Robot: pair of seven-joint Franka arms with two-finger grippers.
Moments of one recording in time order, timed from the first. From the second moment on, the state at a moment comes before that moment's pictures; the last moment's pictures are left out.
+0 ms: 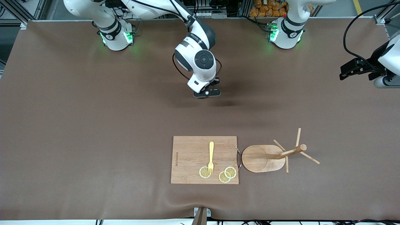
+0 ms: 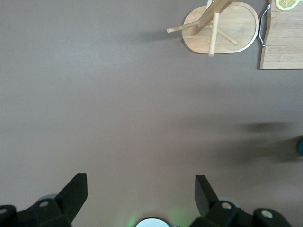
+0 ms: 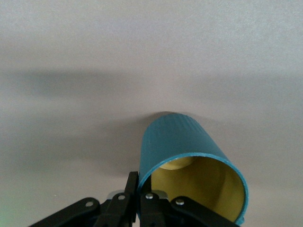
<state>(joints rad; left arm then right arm) -0.12 0.01 0.07 -1.54 0.01 1.47 -0.03 0.91 0.62 0.02 -1.59 0.22 2.11 0.75</state>
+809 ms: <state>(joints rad) -0.13 0.01 0.06 -1.54 0.01 1.47 -0.03 0.93 0.64 0.02 -1.58 0.22 2.10 0.76</state>
